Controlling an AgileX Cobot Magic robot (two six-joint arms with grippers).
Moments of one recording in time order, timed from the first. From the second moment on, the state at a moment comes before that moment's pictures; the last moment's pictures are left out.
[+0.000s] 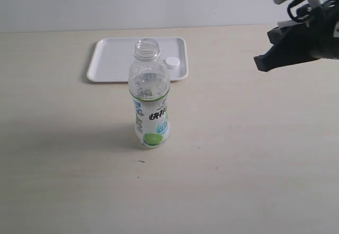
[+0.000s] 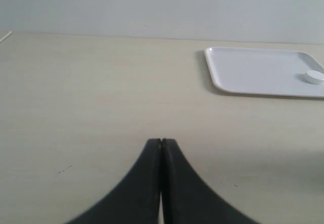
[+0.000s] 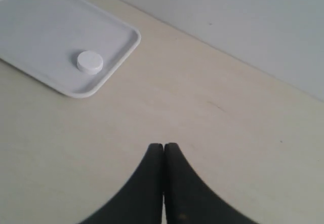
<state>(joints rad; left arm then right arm) -0.06 0.01 0.00 0.06 0.35 -0.10 0.16 1.30 -0.68 -0.16 0.02 -0.11</state>
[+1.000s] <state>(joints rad) -0.06 0.01 0.00 0.06 0.35 -0.10 -0.03 0.34 -0.25 -0.12 0.07 -0.04</state>
